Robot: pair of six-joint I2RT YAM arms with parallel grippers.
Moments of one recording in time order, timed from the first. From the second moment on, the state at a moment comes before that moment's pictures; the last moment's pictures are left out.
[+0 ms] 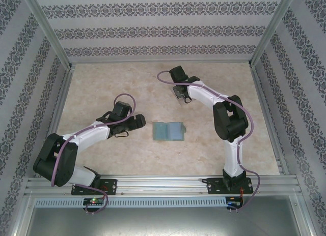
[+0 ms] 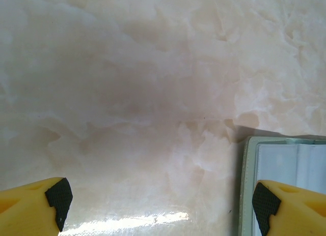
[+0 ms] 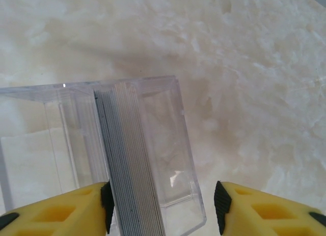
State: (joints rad) left arm -0.42 1.41 0.70 -0.23 0.09 -0.70; right arm 0.46 2.07 1.63 -0.60 0.41 0.02
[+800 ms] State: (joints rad) left arm -0.42 1.36 0.67 -0.23 0.09 -0.70; right arm 0.48 1.95 1.62 -0.62 0.28 0.03
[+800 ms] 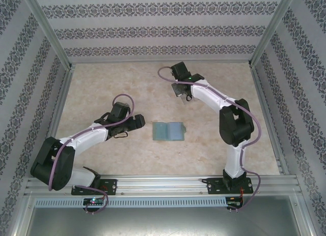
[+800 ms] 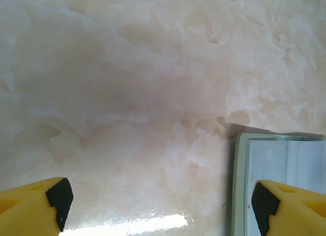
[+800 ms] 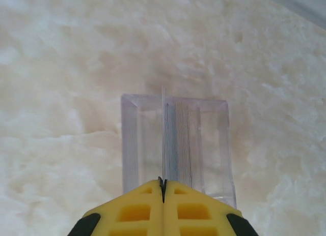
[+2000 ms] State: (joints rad) left arm -0.43 1.59 0.75 -0.10 0.49 -0.67; right arm 0.47 1.49 0.50 0.28 -0.56 0.90
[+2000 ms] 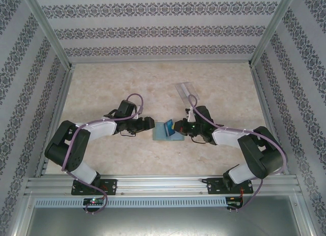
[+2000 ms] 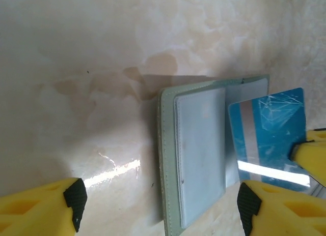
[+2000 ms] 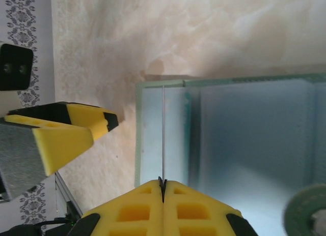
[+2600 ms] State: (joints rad) left arm -0.46 1.63 0.75 -0.12 0.51 -0.67; right arm 0.46 1.56 0.38 0.50 -0.53 0.99
